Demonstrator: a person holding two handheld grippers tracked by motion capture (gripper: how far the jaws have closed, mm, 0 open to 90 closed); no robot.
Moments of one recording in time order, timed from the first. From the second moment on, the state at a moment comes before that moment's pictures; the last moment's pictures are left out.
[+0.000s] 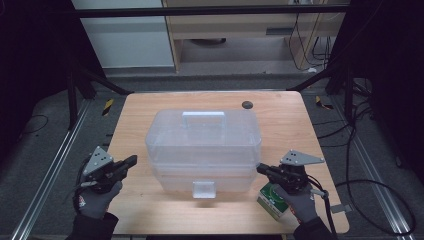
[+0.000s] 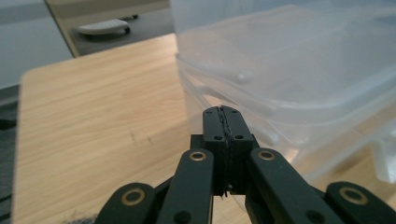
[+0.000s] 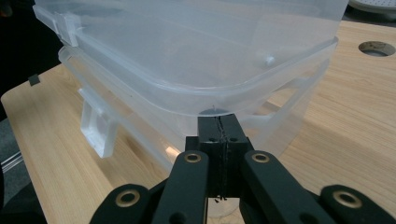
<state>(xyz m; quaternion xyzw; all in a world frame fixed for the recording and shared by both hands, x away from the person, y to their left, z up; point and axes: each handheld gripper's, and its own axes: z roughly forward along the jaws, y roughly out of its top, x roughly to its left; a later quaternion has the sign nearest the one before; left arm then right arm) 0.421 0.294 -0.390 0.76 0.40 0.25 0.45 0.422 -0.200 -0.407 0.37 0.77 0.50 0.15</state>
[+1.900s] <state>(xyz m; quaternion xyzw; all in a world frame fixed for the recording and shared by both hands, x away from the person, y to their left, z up) 0.440 0.267 -0.370 0.75 0.37 0.24 0.49 0.444 -0.199 -0.376 0.37 0.75 0.53 0.17</state>
